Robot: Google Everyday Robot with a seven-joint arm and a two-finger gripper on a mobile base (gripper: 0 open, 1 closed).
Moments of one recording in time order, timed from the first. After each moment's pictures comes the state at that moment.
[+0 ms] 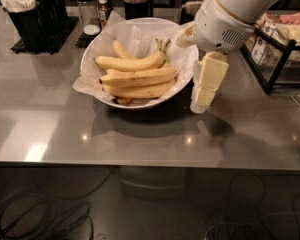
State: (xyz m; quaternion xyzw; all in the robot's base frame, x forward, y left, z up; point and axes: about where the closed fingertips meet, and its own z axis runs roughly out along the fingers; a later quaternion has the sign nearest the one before) arm 0.501 -0.081 0.950 -0.71 0.67 0.09 0.18
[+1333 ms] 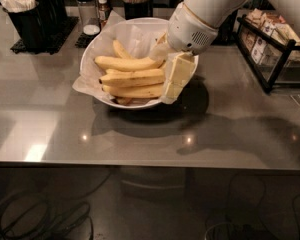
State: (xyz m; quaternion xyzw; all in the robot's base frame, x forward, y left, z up) arm 0.537 -0.030 0.923 -0.74 0.63 0.17 0.18
